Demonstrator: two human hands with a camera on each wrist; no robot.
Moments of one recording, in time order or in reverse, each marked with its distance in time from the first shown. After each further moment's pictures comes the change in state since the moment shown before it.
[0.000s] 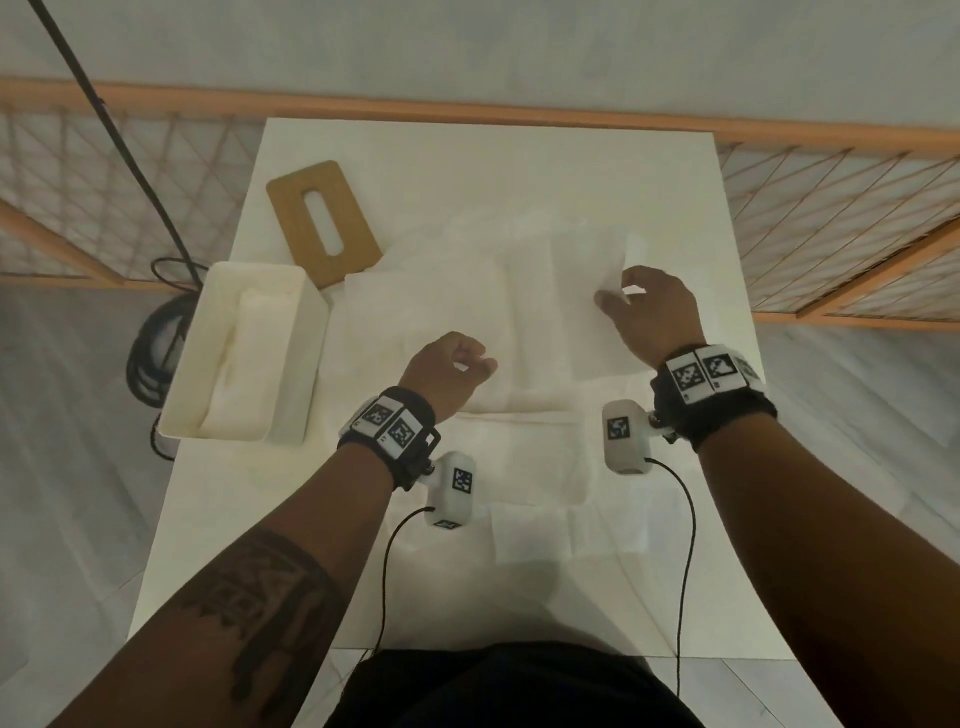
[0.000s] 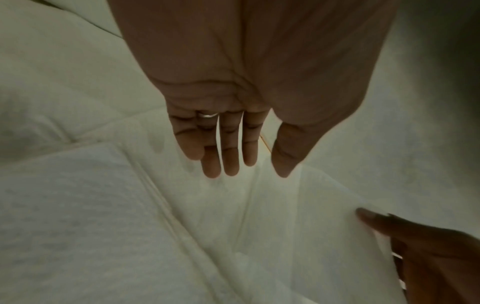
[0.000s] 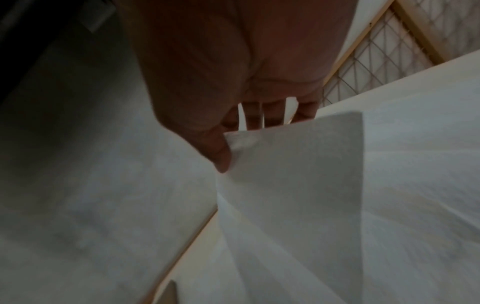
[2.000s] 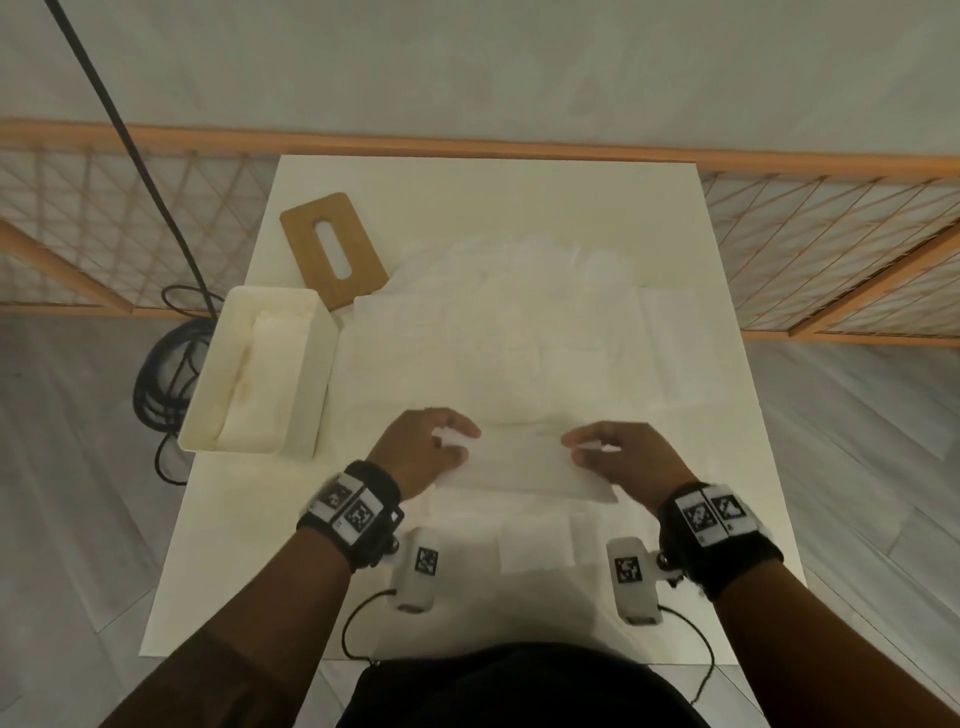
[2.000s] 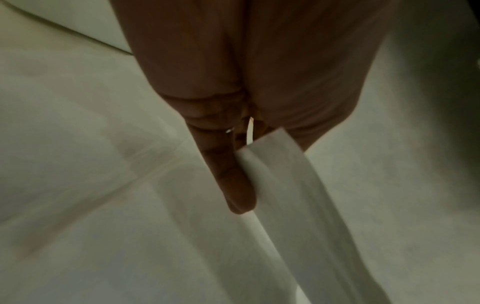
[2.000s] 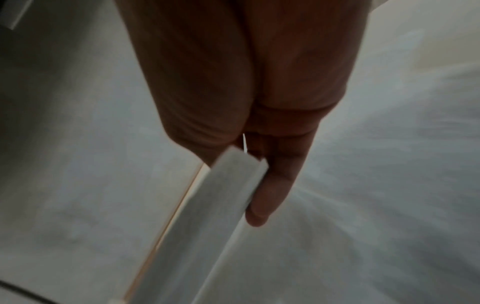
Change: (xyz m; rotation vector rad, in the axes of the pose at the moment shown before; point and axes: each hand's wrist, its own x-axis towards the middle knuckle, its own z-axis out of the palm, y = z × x) left_hand -0.065 -0.035 -0.018 0.015 -0.172 0.037; right_hand -0.116 0.058 0.020 0.203 -0.435 0.116
